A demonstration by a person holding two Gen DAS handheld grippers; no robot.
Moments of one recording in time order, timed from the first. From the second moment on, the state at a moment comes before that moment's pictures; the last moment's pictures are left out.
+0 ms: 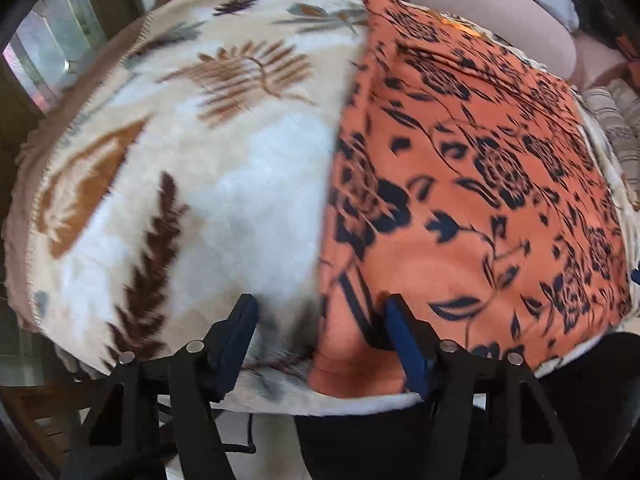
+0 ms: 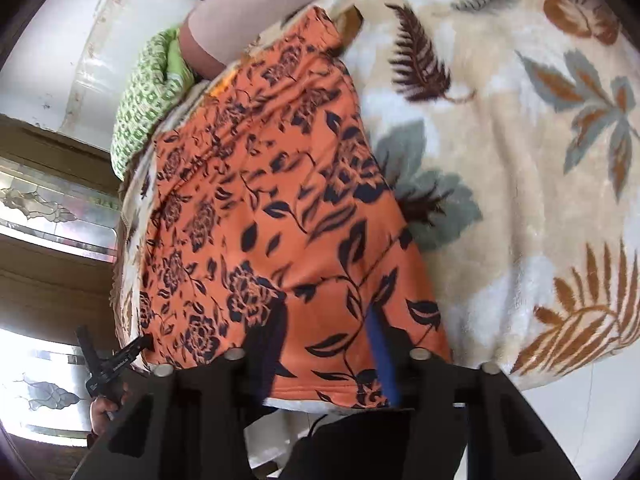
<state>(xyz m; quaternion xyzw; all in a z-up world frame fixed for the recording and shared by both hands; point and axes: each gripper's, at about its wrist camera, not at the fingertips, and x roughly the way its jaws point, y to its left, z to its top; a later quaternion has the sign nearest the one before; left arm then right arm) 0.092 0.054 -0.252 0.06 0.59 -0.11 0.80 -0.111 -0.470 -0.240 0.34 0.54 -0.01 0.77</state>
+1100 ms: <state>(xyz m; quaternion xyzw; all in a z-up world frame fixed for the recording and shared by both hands) 0.099 0.058 -0.244 0.06 0.57 -0.22 0.79 -0.136 -0.470 -0.214 0.34 0.49 0.06 0.80</state>
